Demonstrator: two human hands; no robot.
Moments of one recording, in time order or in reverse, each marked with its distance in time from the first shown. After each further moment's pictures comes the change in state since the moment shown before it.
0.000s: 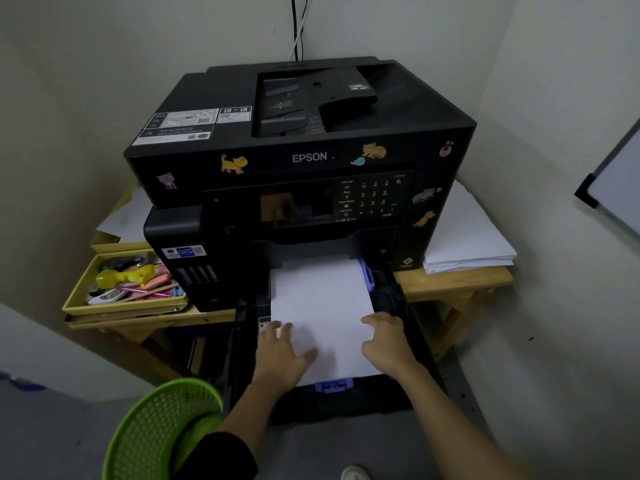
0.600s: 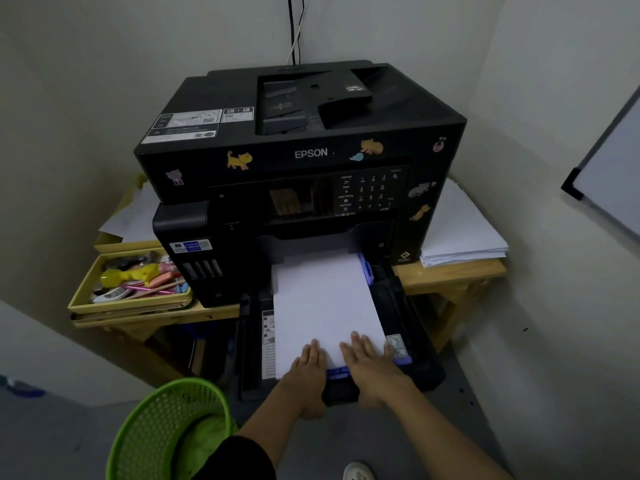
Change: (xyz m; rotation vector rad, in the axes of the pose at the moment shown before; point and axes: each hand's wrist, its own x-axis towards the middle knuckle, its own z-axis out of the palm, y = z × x) left_hand -0.034 0.008 0.023 0.528 -0.488 0.310; right_hand -0.044 -0.004 0.034 -0.829 -0.446 -0.166
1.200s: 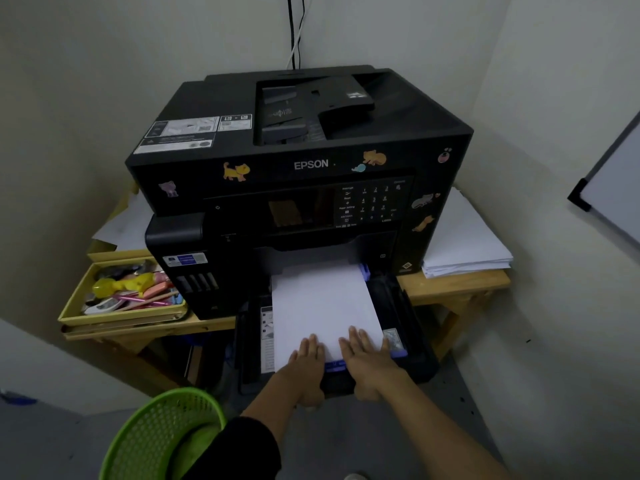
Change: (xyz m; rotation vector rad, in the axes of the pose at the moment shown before) left_hand 0.026 -0.013 -0.033 -0.039 -0.075 -0.027; right_hand 0.026 0.008 -0.028 0.001 -0.021 0.007
